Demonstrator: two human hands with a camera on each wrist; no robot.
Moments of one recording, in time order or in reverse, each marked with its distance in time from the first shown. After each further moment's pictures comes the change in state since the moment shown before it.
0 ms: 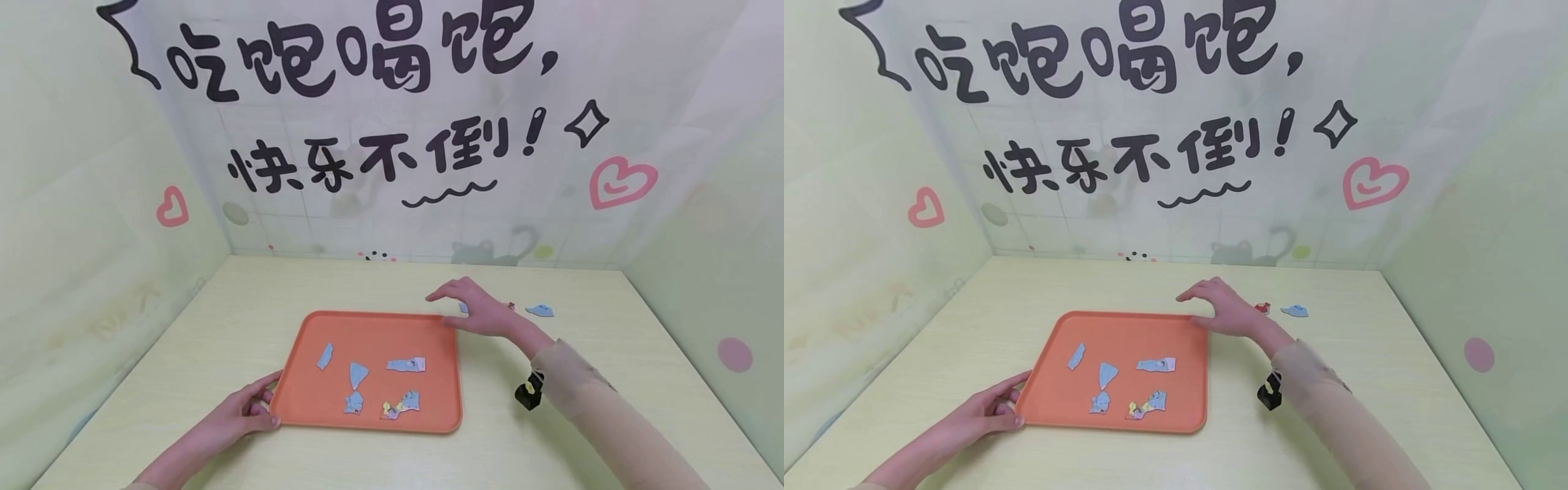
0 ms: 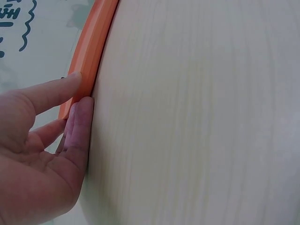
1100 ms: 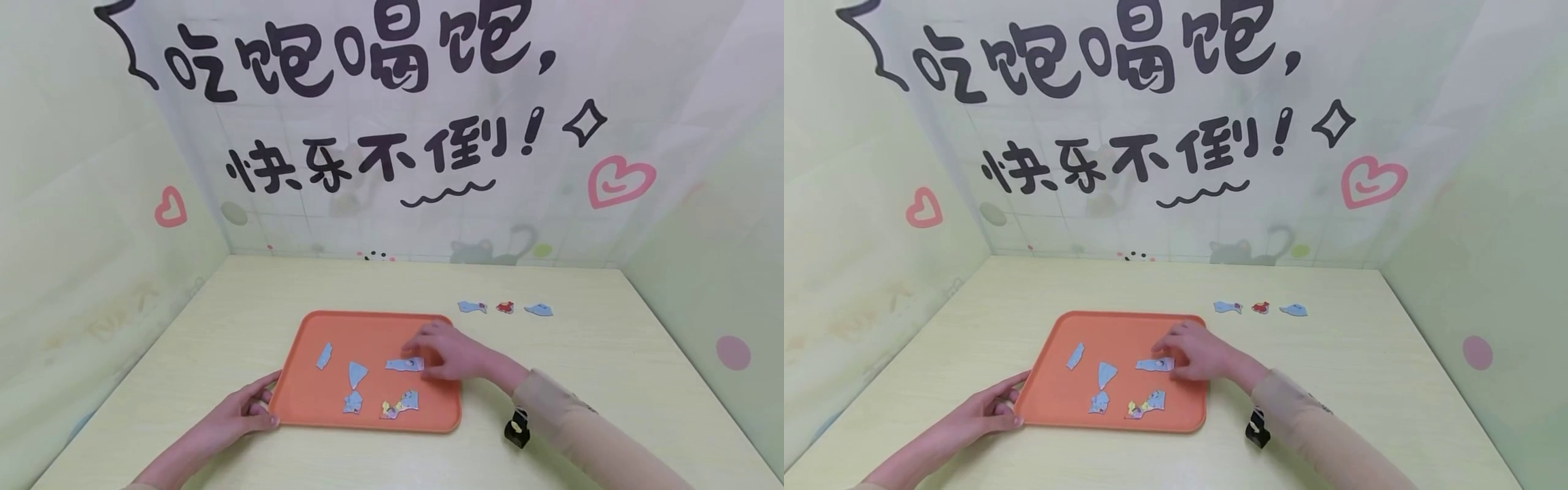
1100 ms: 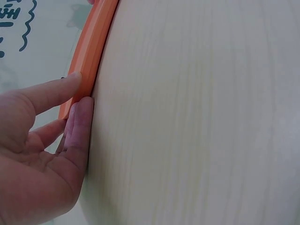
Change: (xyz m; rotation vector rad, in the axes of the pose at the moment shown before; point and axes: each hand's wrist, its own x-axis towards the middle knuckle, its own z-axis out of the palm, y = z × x) left_hand 0.000 -0.001 -0.001 0.006 0.000 0.006; right_hand -0.014 -0.034 0.059 -0.092 -0.227 -0.012
